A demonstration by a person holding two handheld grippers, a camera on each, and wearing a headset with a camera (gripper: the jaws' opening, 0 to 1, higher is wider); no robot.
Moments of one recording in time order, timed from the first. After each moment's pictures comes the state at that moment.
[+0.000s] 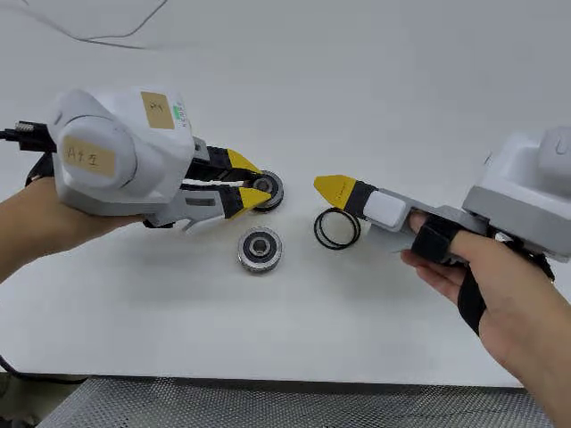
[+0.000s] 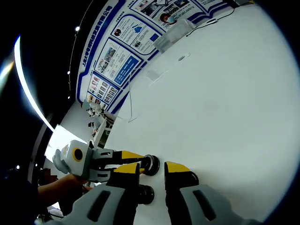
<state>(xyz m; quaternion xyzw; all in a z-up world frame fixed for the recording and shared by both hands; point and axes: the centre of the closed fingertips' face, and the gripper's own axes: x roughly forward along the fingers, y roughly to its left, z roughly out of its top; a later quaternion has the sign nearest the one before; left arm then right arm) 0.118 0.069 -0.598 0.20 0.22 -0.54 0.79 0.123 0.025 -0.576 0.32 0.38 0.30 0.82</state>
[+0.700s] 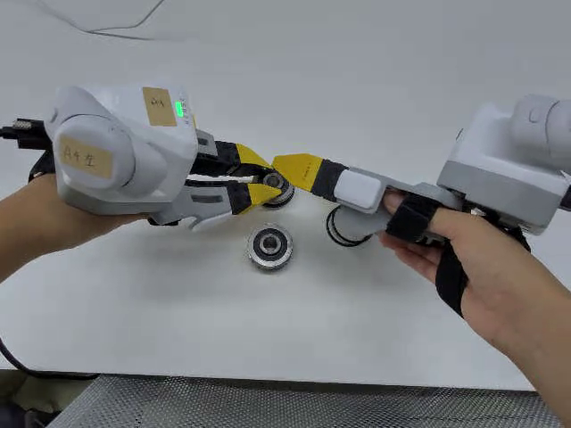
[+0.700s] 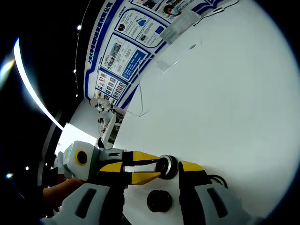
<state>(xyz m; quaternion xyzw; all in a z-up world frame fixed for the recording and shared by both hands) 0.118 0.070 -0.598 0.21 0.21 -0.54 0.78 0.124 0.065 -0.576 0.34 0.39 0.35 0.78</state>
